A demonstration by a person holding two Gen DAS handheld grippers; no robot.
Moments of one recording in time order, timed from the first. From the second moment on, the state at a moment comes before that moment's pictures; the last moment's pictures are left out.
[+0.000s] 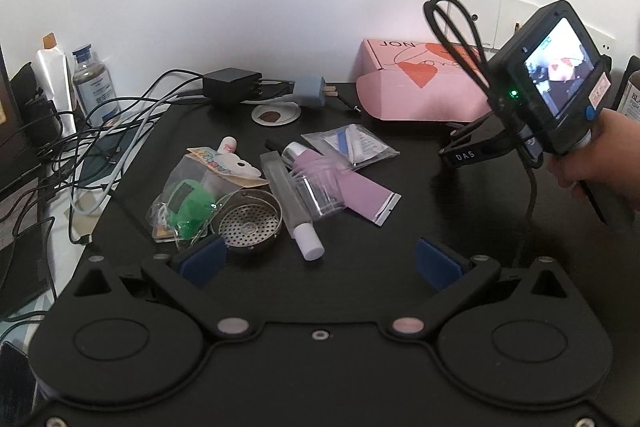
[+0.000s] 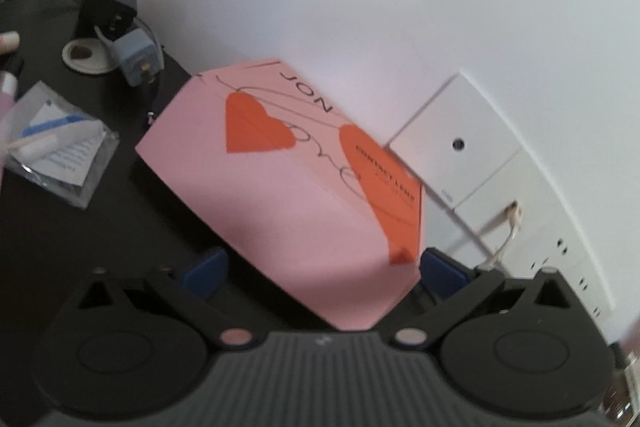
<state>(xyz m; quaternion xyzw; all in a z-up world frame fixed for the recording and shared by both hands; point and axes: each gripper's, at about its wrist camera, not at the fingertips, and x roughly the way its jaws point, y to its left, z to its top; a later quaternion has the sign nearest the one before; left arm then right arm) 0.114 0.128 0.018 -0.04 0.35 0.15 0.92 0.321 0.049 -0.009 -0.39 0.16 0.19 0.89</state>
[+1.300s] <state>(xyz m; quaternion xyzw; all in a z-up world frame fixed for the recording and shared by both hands) 0.090 0.112 0.027 -0.07 0.35 0.15 0.92 0.371 0.051 0.041 -0.31 0.18 0.14 0.92</state>
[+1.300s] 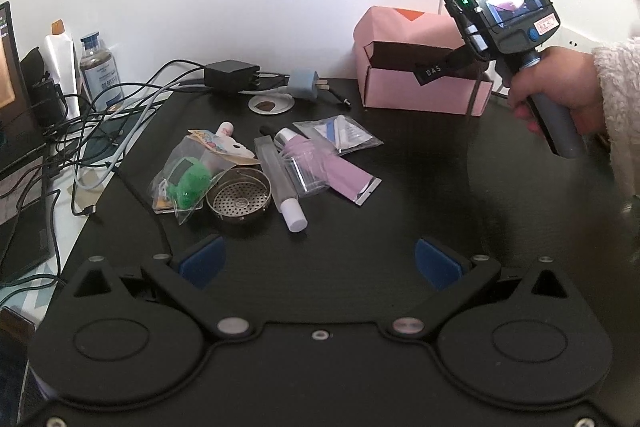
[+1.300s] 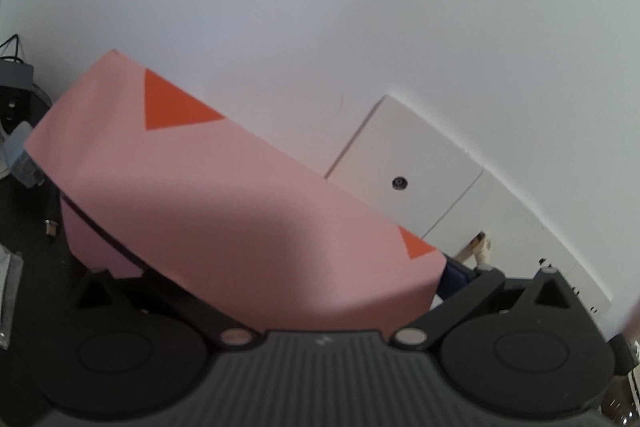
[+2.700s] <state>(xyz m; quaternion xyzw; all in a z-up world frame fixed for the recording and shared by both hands) 0.134 0.096 0.047 -0.05 0.33 0.04 0.94 0.253 -0.064 0.042 -0.15 0.37 0.16 0.90</state>
